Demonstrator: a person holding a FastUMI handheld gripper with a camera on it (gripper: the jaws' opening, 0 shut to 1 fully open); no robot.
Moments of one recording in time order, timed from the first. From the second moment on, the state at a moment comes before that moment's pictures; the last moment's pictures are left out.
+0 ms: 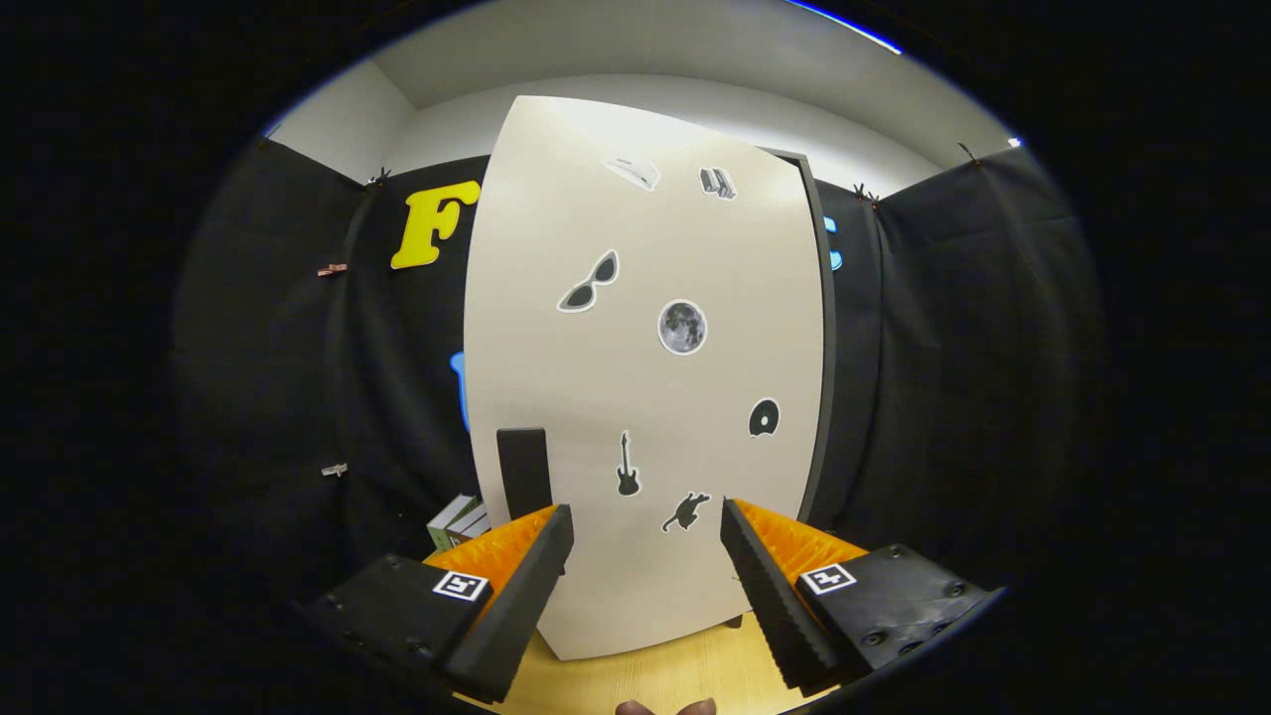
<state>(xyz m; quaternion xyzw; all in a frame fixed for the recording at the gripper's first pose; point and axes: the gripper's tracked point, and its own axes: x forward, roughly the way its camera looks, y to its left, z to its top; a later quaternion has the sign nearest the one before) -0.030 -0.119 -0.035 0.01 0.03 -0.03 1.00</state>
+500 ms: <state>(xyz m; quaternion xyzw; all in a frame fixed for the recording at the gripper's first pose) -0.031 -0.128 -0.032 -0.01 0.03 -0.04 1.00</state>
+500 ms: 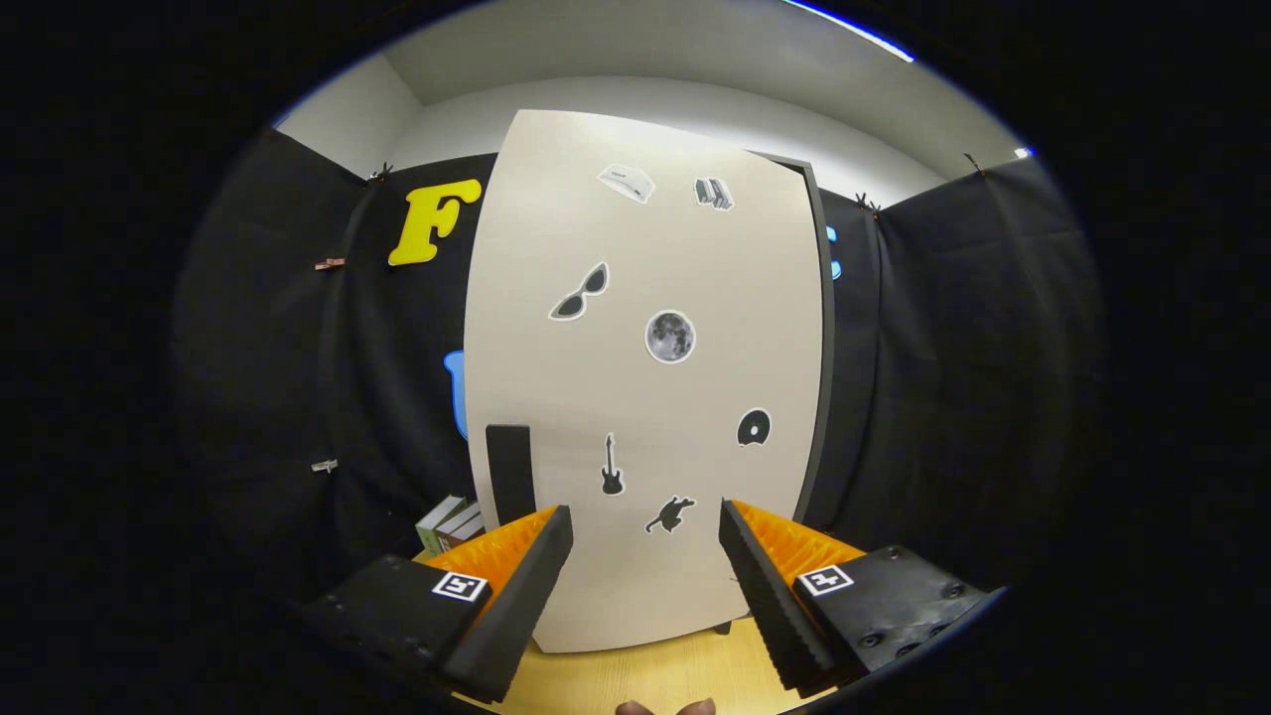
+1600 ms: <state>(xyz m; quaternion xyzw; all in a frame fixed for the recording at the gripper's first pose) -0.050 -0.116 -0.019 0.00 0.02 -0.03 1.00</state>
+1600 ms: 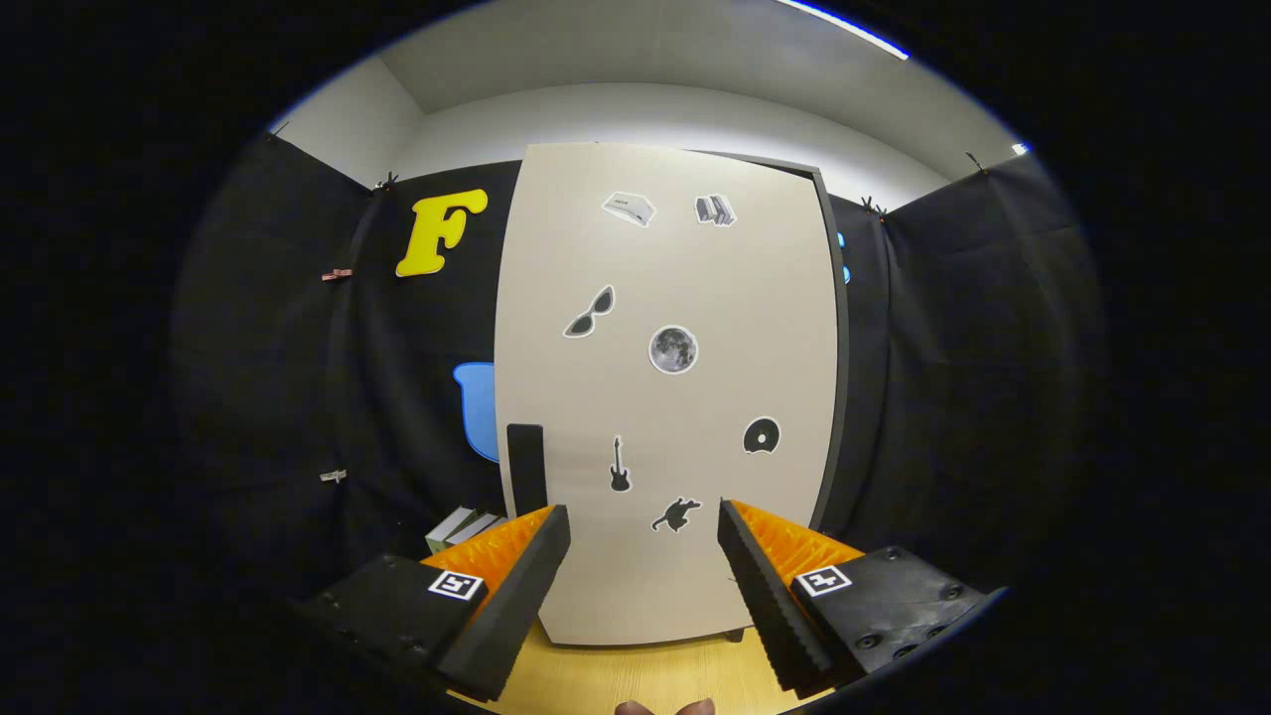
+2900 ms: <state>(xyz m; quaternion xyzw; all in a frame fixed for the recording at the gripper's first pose) -0.086 -0.109 -0.014 0.00 0.01 -0.04 1.00</state>
